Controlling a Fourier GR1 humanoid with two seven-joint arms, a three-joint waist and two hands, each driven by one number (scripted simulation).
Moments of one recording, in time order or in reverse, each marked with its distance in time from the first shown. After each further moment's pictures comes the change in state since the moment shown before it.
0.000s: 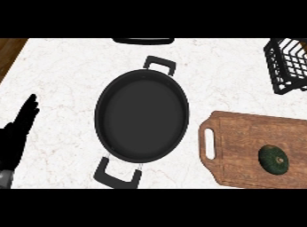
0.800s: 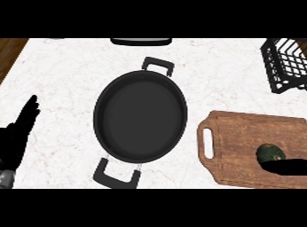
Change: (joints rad) left arm 0.004 -0.026 0.019 0.006 -0.027 -0.012 0.016; right arm -0.396 -0.045 0.022 0.095 -0.135 0.352 0.278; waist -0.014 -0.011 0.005
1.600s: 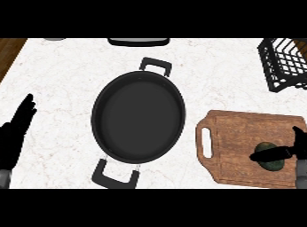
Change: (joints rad) left arm 0.009 -0.012 0.042 -0.030 -0.021 -0.019 0.038; right arm -0.134 0.091 -0.023 0.243 0.040 0.081 -0.020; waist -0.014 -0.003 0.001
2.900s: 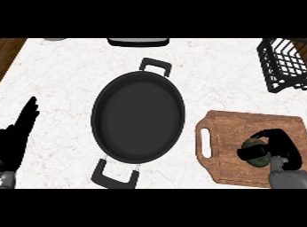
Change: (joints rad) left arm 0.014 -0.104 0.085 0.022 -0.111 -0.080 -0.016; right arm -0.042 0.126 0.031 0.103 0.159 0.072 -0.125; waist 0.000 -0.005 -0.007
